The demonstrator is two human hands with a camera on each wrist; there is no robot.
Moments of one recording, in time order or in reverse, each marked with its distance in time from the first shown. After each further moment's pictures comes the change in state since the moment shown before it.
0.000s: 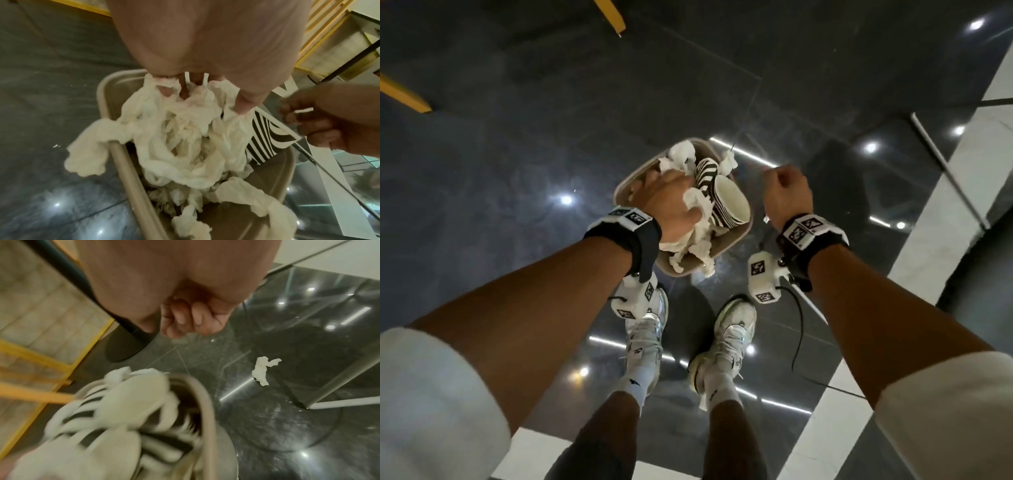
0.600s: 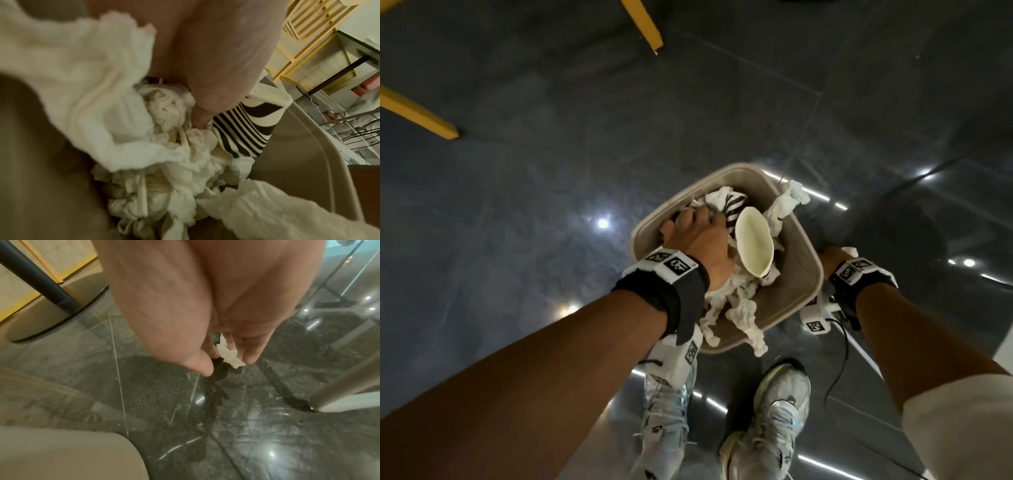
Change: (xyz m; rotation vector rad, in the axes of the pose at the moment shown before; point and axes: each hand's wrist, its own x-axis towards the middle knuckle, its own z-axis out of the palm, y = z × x) left_hand 0.072 -0.021 0.061 0.155 -0.032 -0.099; right_hand 0.196 0.196 0.120 -0.722 -0.450 0.205
